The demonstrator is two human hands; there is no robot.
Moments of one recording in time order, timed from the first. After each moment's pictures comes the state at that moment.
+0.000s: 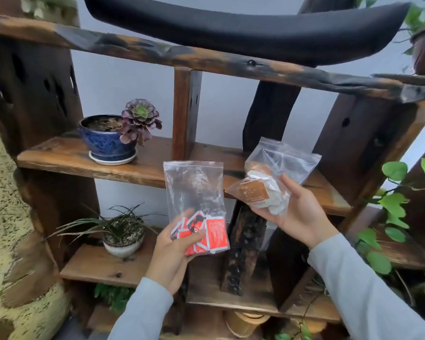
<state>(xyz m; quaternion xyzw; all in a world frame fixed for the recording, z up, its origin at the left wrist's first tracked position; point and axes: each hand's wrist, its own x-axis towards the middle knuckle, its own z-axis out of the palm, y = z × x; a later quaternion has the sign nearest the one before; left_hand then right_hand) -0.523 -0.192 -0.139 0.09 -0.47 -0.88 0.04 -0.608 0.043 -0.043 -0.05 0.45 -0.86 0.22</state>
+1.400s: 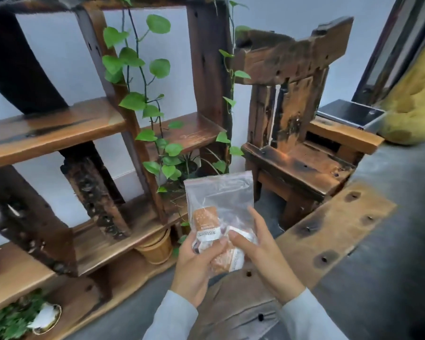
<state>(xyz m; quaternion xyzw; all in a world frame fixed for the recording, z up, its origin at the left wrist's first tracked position) -0.268 0.231 -0.192 -0.01 -0.52 -0.80 -0.29 -0.209 0.369 -0.203 0.17 0.63 -0.75 -0.12</state>
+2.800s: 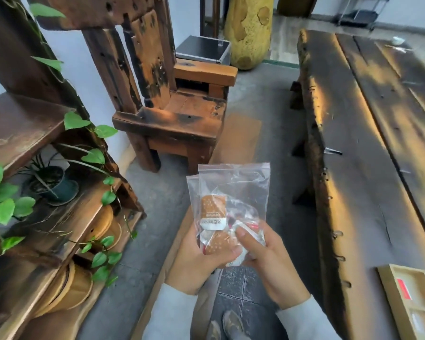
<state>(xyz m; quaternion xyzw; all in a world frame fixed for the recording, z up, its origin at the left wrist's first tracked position) -0.279 0.350 -0.246 -0.29 -0.51 -0.59 -0.56 -0.130 0.407 -0.243 0.42 0.48 -0.70 -0.32</state>
